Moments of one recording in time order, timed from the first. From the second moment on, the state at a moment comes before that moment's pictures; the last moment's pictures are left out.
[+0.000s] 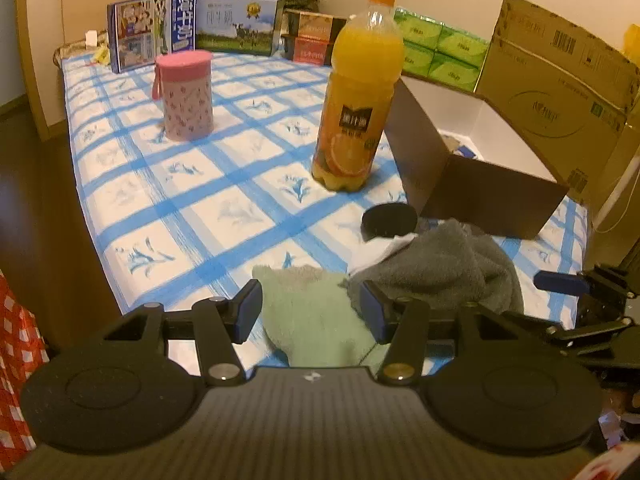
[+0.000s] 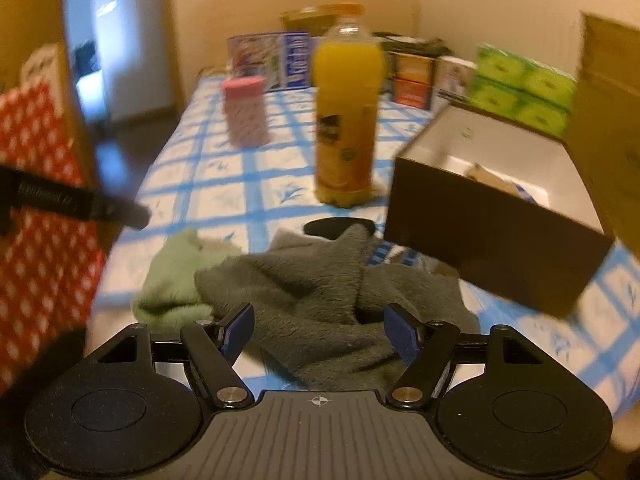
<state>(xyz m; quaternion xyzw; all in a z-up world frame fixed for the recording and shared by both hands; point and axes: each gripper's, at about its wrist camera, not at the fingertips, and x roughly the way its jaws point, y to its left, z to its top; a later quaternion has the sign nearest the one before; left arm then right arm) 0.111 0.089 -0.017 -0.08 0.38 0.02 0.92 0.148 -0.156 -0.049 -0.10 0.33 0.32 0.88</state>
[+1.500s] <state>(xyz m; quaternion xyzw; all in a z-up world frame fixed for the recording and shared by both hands) 0.137 0.050 -0.048 -0.05 0.42 -0.03 0.90 0.218 -0.294 -0.058 0.03 0.31 0.09 0.94</state>
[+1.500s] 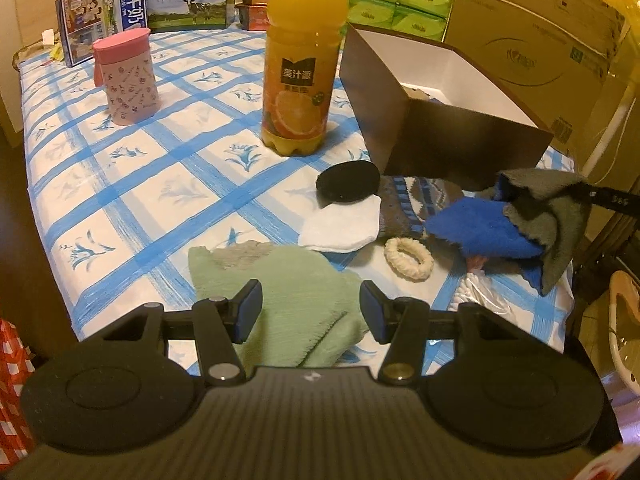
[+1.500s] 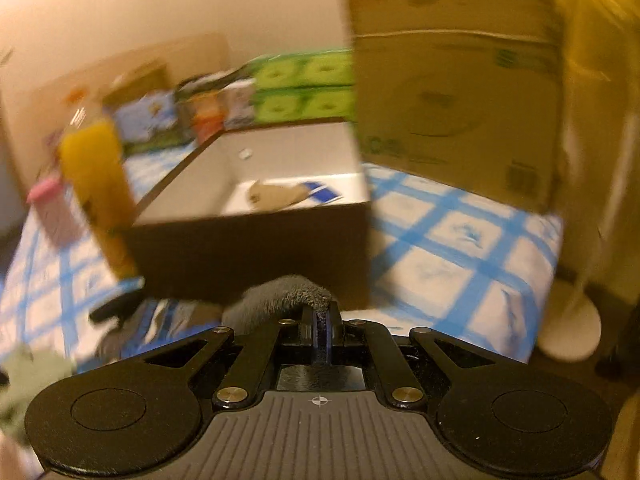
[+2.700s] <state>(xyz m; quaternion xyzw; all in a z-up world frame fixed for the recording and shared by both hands) 0.187 -0.025 -0.081 0.00 0.44 -0.12 0.89 0.208 -0.302 -0.060 0.11 0.27 0.16 0.94</state>
